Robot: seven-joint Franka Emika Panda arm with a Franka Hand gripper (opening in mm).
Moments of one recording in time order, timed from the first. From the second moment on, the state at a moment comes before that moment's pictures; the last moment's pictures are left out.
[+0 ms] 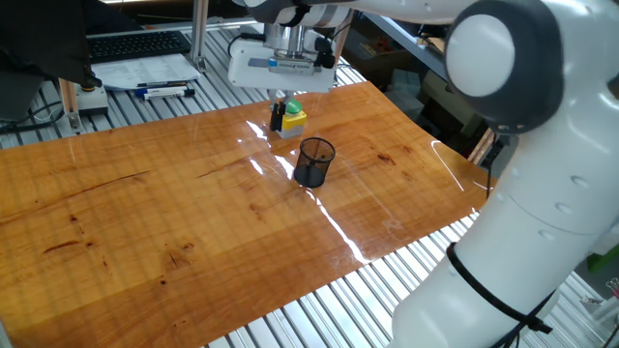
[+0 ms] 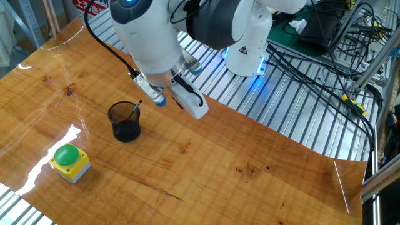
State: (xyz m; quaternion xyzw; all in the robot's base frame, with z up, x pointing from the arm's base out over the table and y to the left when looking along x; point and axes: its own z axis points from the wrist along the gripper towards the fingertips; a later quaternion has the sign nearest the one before) arm 0.510 -0.008 0.279 -0.15 -0.97 -0.04 0.16
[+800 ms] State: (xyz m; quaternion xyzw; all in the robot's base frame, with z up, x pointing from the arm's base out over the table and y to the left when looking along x) arm 0.512 0.005 0.277 -0.07 -0.99 -0.01 0.10
